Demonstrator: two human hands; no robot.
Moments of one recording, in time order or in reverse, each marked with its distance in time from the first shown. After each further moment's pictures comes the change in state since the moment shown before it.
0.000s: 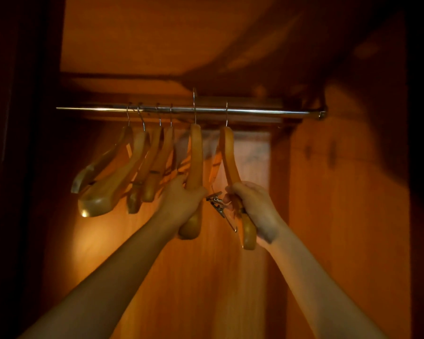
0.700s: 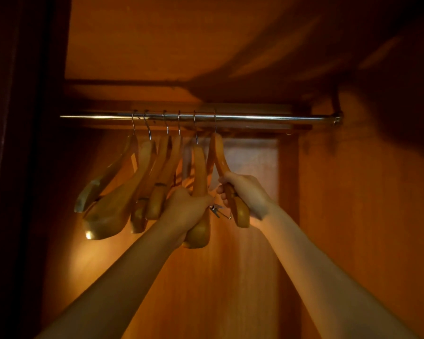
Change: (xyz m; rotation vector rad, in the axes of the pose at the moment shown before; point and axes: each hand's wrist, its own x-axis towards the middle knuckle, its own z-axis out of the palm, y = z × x) left_hand 0.040 -0.019 -0.015 -0.077 -0.108 -0.132; right_hand 0.068 -0.004 0.035 -0.110 -0.003 0.035
